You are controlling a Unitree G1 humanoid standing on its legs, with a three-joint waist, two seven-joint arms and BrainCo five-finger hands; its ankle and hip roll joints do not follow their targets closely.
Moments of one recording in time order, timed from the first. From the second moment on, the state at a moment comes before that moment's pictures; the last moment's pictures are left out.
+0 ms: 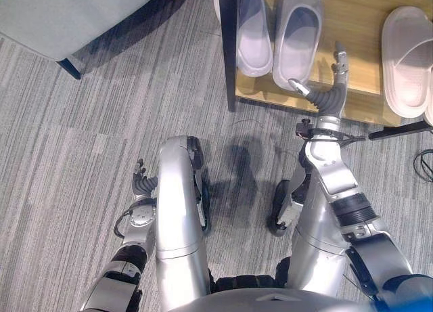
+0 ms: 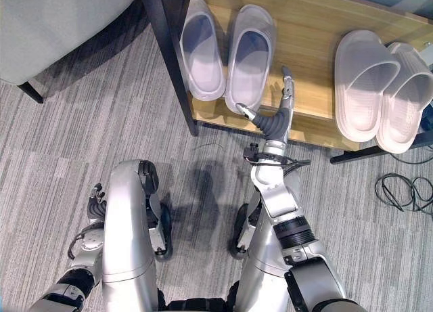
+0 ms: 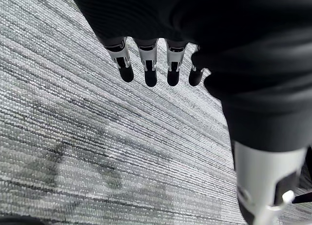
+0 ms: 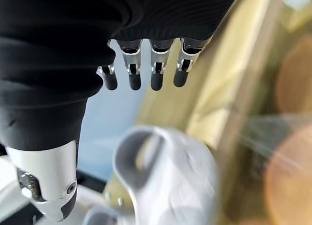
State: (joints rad) left arm -0.22 0.36 -0.16 0.85 -0.44 -0.37 0.39; right arm -0.57 -0.28 0.16 0.17 -0.13 -0.13 -0.68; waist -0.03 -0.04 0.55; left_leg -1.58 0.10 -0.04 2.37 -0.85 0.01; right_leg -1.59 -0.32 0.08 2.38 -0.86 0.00
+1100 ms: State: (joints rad) left arm -0.25 0.37 -0.16 0.93 -0.46 -0.38 0.33; right arm -0.94 -0.38 0.25 0.66 0.24 -0.17 -0.51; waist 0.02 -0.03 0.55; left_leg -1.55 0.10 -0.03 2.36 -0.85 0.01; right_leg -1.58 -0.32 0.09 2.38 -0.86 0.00
